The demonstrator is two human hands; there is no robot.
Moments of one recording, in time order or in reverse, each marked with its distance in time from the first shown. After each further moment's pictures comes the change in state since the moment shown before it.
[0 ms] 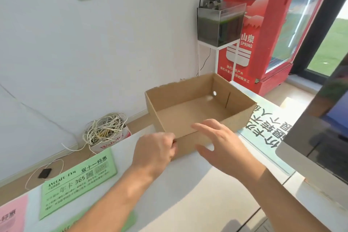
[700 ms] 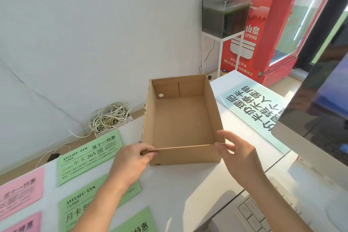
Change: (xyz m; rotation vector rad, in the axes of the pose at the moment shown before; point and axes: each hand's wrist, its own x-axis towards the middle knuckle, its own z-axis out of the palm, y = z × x) left_hand -0.096 -0.027 -0.013 -0.515 -0.151 -0.428; right_hand -0.082 -0.007 0.025 0.606 0.204 0.477
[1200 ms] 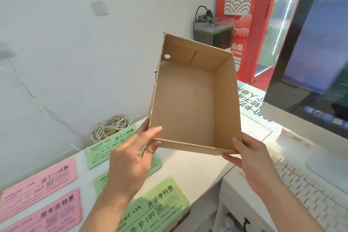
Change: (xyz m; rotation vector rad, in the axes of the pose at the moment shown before) left_hand -0.133 -0.005 -0.072 -0.140 0.452 0.461; right_hand -0.126 -0.058 0.005 0.585 0.133 0.252
